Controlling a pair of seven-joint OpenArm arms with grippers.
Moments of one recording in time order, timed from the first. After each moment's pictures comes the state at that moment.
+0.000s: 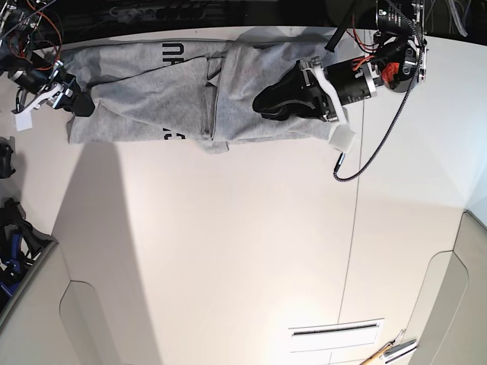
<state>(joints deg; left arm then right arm) 18.6 -11.3 -5.9 99.2 -70.1 -34.8 62.8 -13.5 12.6 40.7 79.5 58.0 33.4 -73.3</state>
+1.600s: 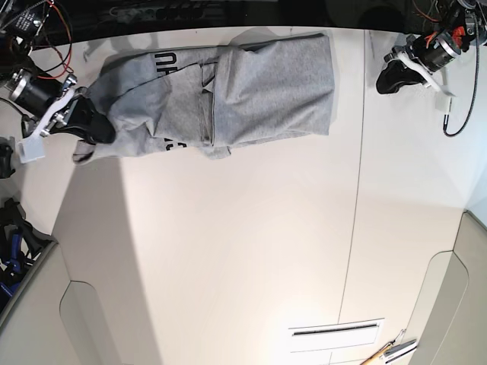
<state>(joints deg) 27.9 -10.8 -38.6 97.8 -54.0 -34.8 63.0 -14.2 8.1 35.3 107.3 70.3 34.1 -81.4</state>
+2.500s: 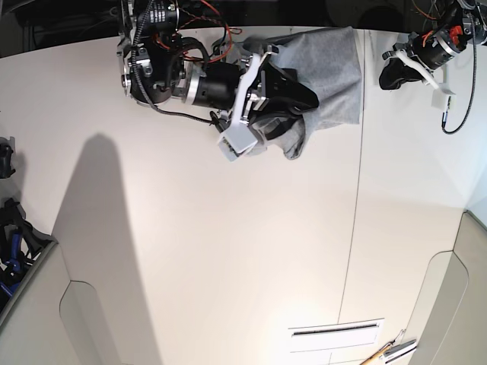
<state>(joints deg) 27.9 -10.5 -38.5 97.8 -49.6 -34.8 61.5 -13.8 -7.4 -12.0 107.2 50.8 34.4 -67.5</state>
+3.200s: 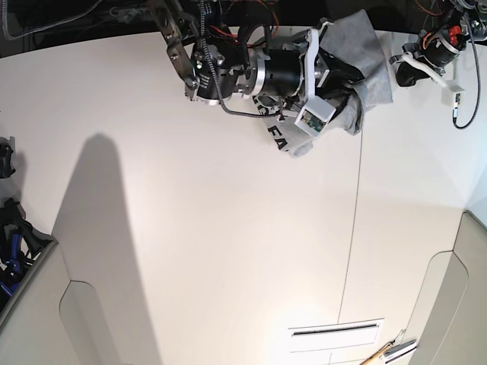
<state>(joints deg) 29.0 -10.5 -38.5 97.8 -37.8 -27.2 55.9 -10.0 -7.4 -30.1 102.0 34.1 34.0 -58.8</state>
